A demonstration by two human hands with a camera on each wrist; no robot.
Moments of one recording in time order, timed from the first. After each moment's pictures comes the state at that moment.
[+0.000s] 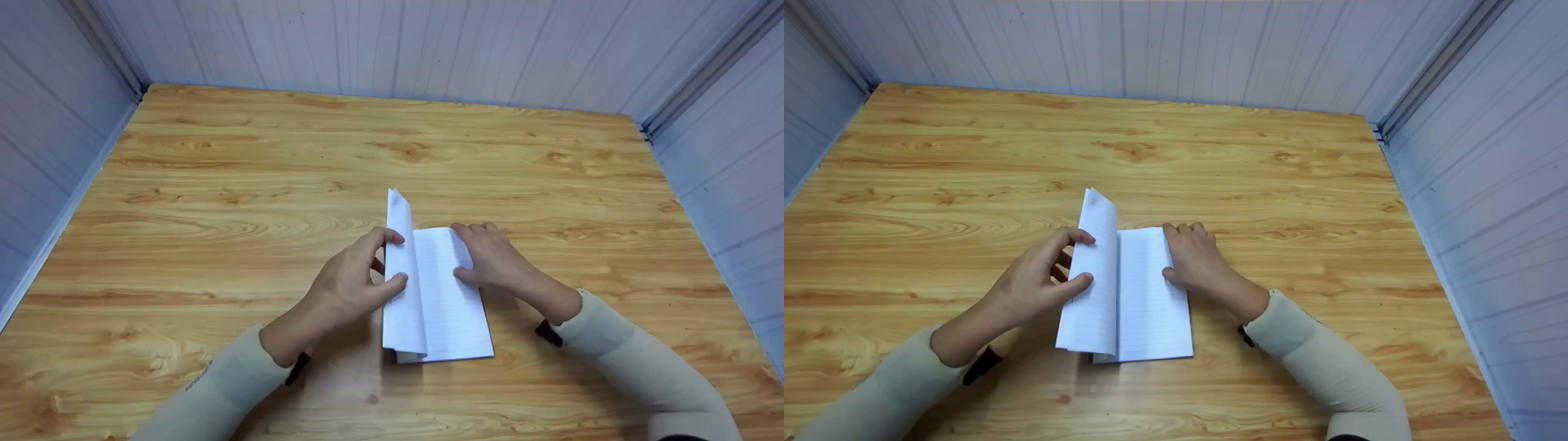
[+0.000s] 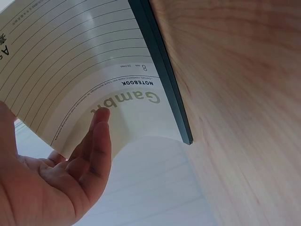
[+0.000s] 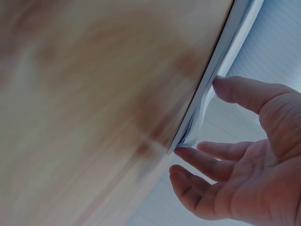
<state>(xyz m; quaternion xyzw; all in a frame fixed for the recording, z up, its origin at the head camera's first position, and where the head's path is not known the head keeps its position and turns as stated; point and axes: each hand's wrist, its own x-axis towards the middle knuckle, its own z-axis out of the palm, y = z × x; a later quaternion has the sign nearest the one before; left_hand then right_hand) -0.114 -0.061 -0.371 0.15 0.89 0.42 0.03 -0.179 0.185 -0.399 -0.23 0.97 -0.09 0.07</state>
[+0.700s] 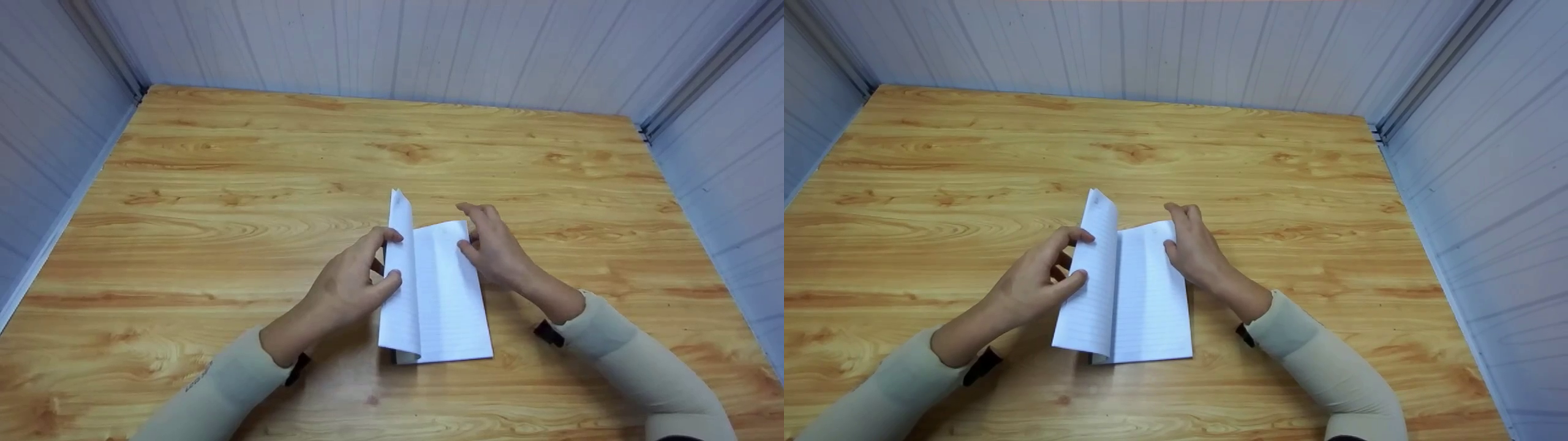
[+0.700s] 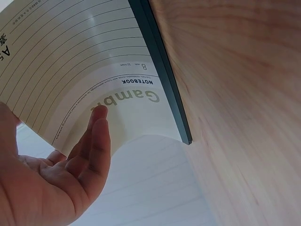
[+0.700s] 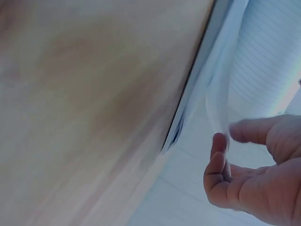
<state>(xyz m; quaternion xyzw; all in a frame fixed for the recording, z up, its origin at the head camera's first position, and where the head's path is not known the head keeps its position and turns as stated) -0.115 -0.060 -0.371 0.15 0.90 0.42 0.03 -0.180 0.185 -0.390 -0.18 0.94 -0.29 0.03</state>
